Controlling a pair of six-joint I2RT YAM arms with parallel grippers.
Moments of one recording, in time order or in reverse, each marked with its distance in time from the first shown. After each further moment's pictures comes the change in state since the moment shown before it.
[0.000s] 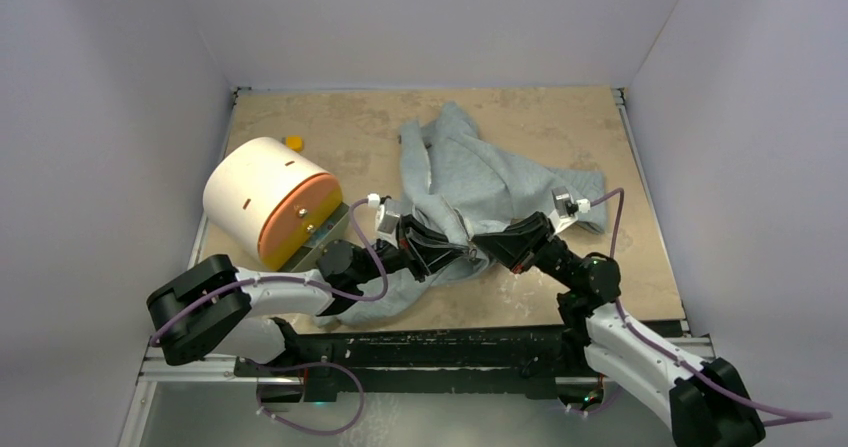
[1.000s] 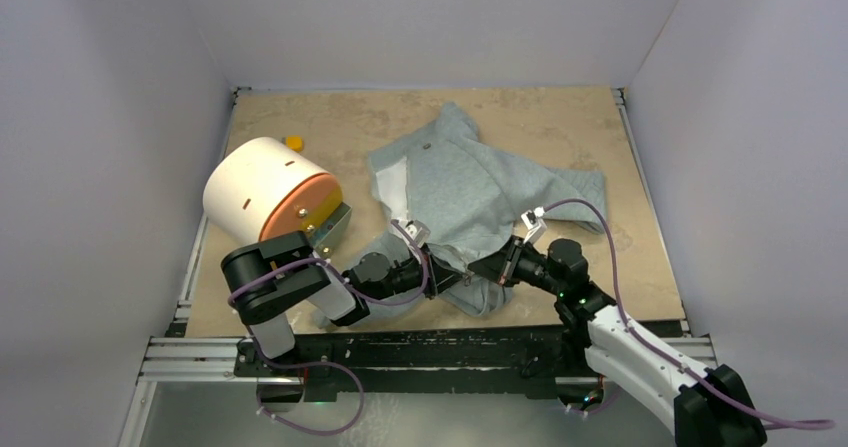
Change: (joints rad) left arm -0.040 0.382 -0.081 0.030 -0.177 -0.054; right arm 0.007 -0.057 -0.001 -0.896 0.123 -0.146
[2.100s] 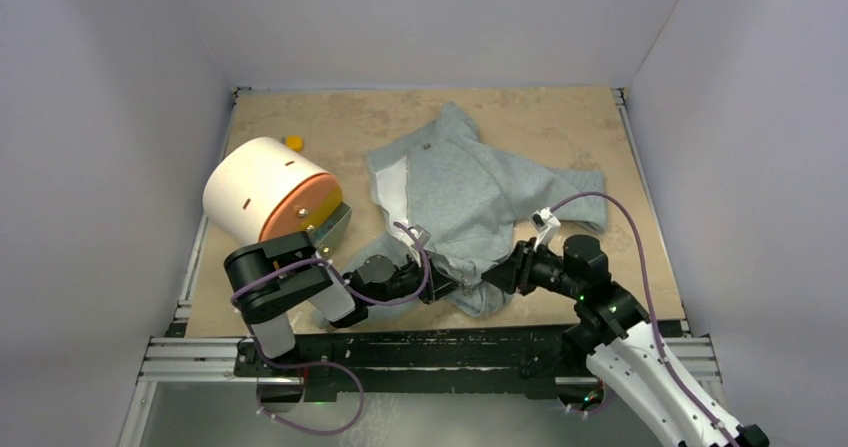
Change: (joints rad) left arm -0.008 0.018 -0.018 -0.092 -0.011 -0.101; right arm 0.000 -0.264 0.246 -0.663 0.019 -0.313
